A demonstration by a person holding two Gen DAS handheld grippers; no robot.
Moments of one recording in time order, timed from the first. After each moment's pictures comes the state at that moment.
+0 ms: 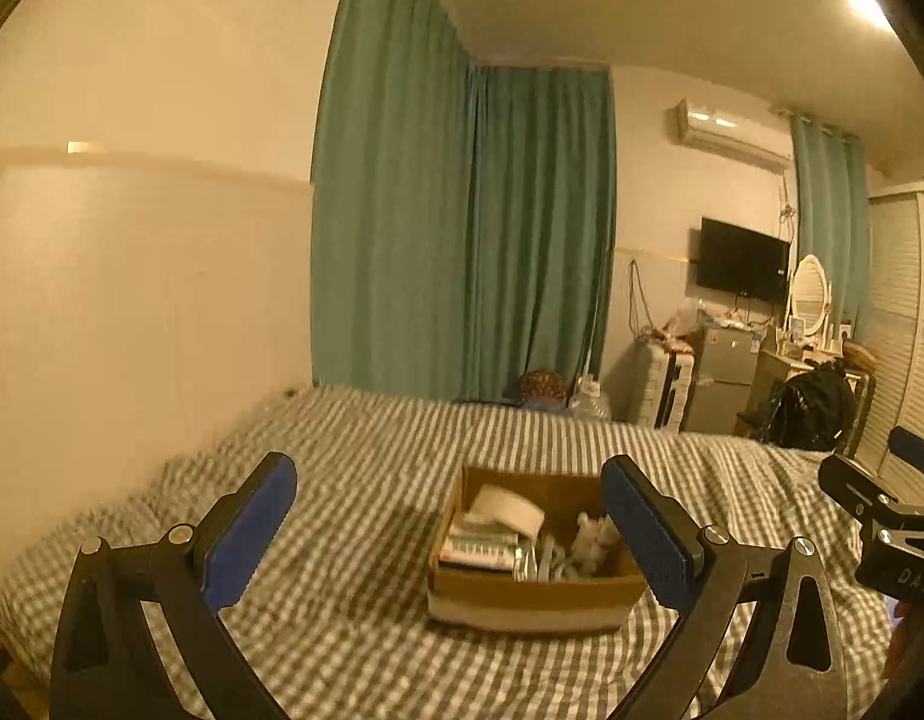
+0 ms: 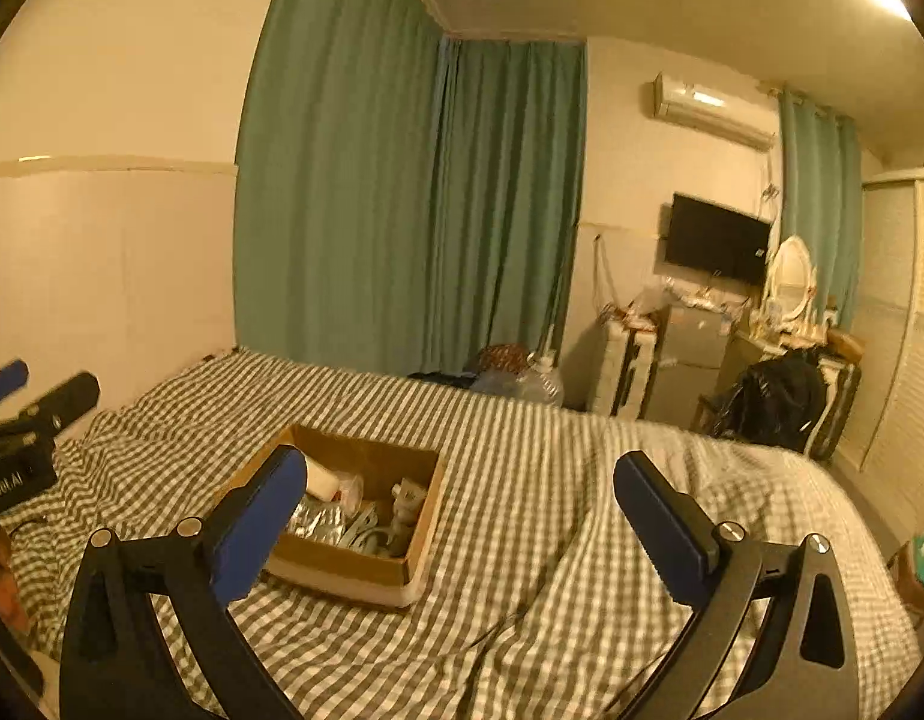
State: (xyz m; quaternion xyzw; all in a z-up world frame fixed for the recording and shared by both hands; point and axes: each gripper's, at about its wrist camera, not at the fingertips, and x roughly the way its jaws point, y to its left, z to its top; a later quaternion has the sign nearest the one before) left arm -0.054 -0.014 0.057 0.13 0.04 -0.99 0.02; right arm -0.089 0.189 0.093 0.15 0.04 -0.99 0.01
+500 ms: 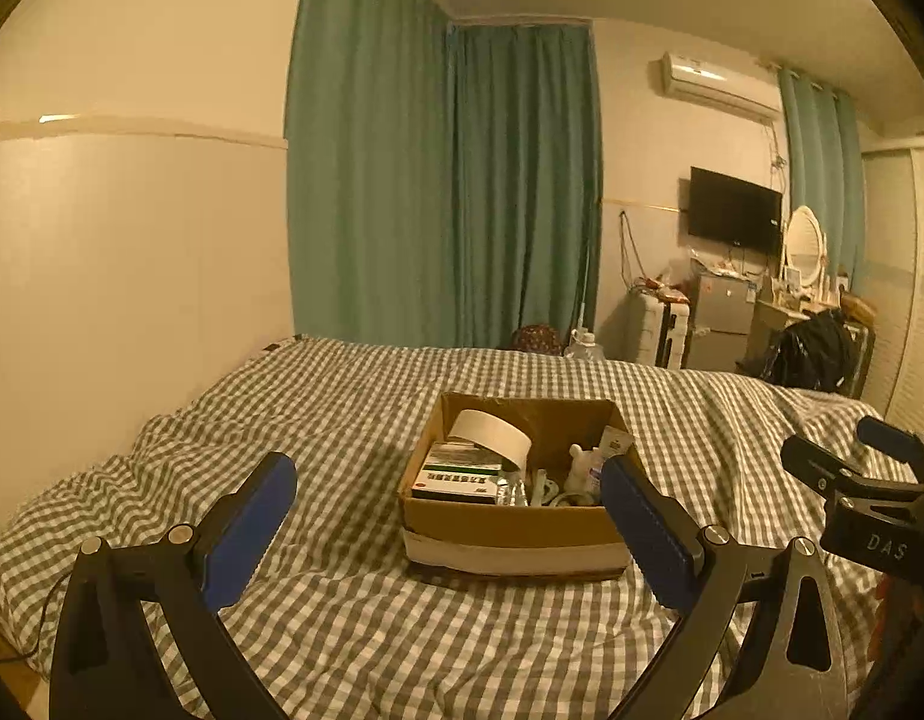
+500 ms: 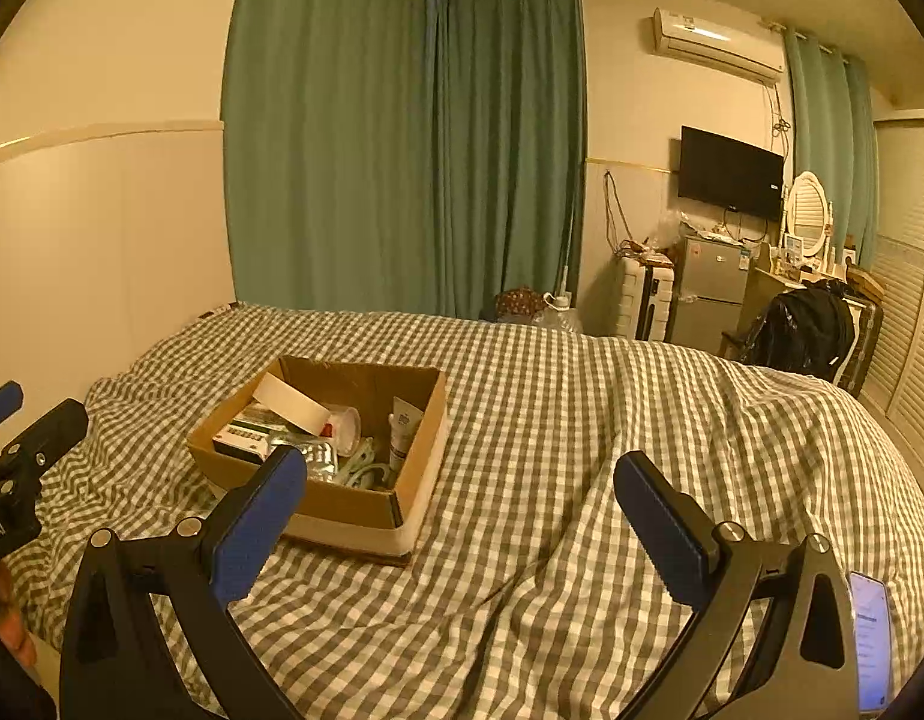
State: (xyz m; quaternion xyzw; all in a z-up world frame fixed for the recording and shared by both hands) left arm -0.061 0.018 0.008 0.17 0.00 -0.99 0.01; right arm -0.119 0.218 0.034 0.21 0.01 -0.98 0.01
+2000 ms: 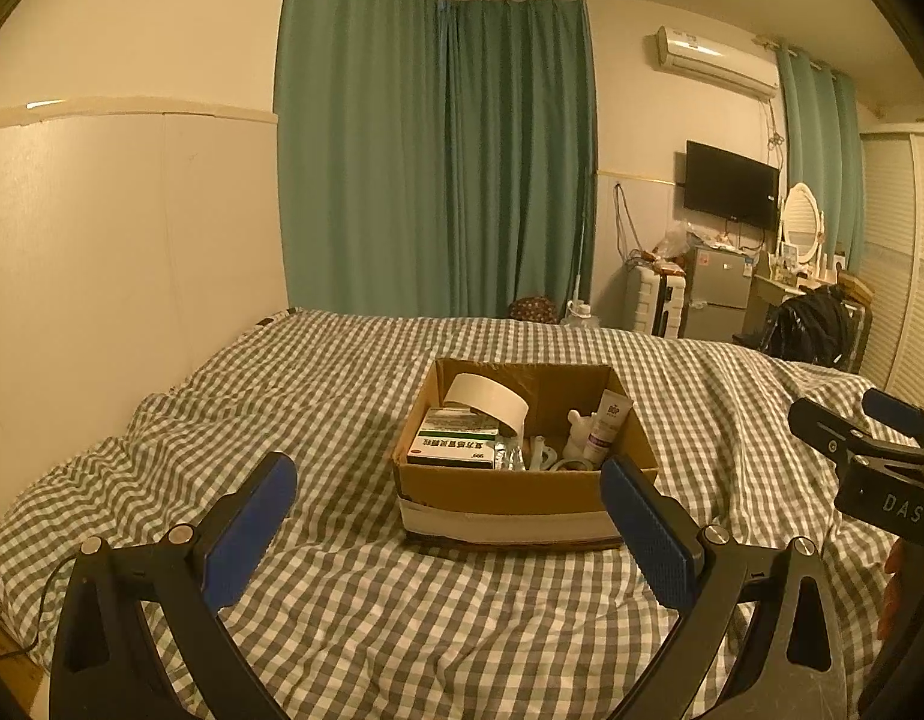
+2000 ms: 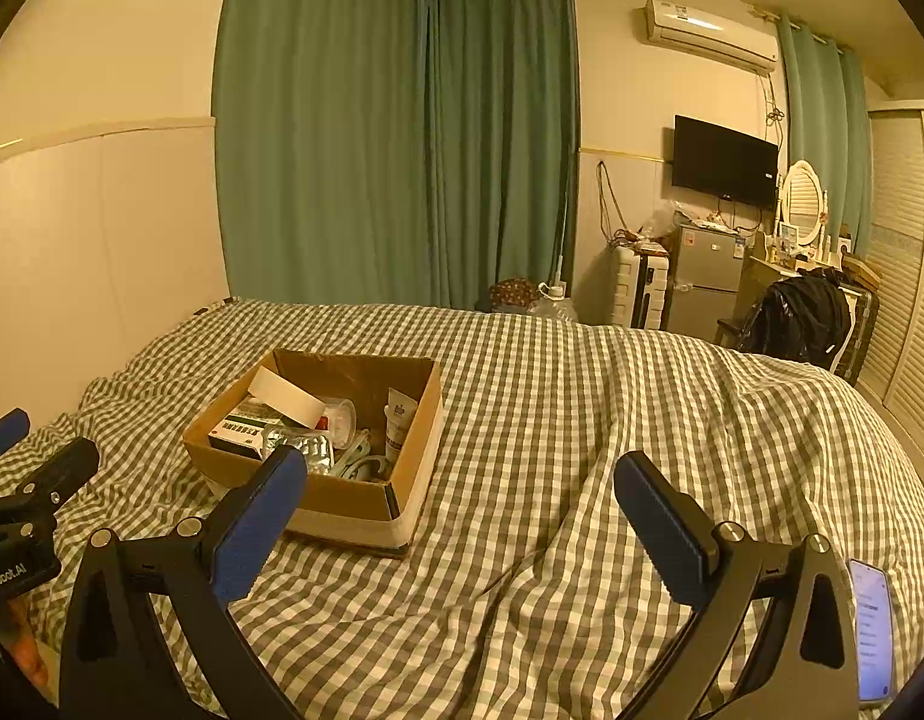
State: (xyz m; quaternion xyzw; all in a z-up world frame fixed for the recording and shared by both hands) left arm -0.066 0.017 -0.007 0.20 0.00 -0.98 0.00; right arm -0.120 0.218 0.035 0.22 0.00 -0.98 0.01
